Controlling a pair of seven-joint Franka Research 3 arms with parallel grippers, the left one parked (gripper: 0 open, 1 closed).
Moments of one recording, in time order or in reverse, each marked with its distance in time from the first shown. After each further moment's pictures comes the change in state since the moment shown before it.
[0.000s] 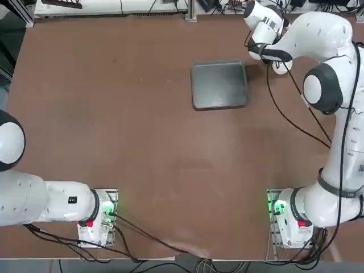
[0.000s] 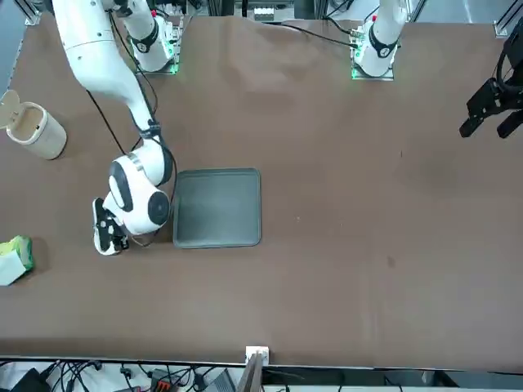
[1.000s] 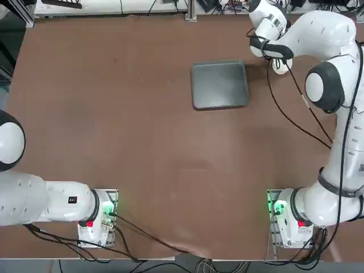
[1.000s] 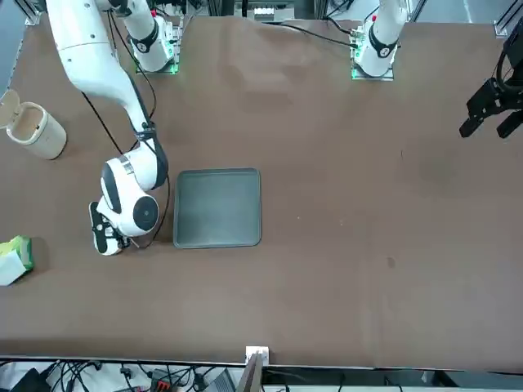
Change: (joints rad) arm -0.024 -0.002 0.000 0.000 0.107 0.024 -0.127
